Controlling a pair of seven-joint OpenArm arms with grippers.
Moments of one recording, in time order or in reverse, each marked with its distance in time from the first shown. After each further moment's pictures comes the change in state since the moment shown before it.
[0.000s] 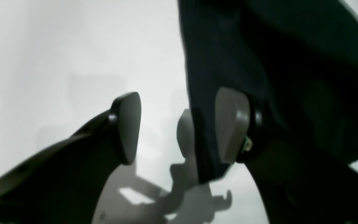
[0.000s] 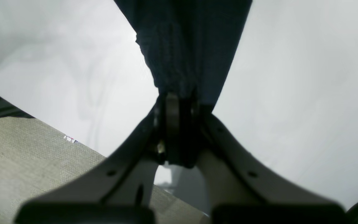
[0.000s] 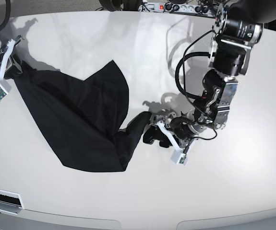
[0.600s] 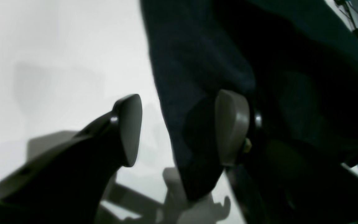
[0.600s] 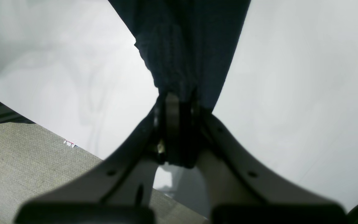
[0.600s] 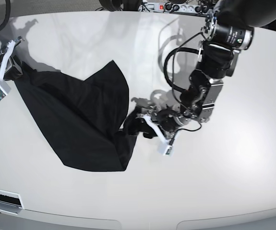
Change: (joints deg) left arm -2.3 5.2 0.0 -11.5 0.5 -2.5 -5.0; right arm 0.0 0.0 0.0 0.0 0.0 -0.4 1.3
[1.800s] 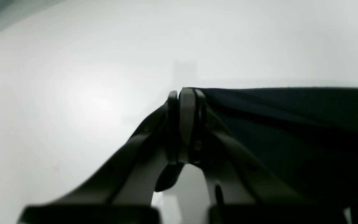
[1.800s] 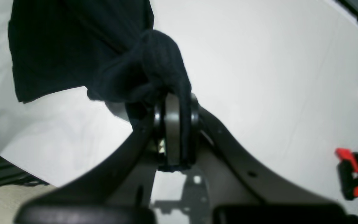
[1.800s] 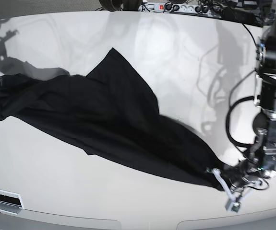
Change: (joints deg) left arm -11.2 -22.4 0.7 24.5 5.7 16.8 21.1; right arm 4.5 -0.7 19.3 -2.8 16.1 4.7 -1.6
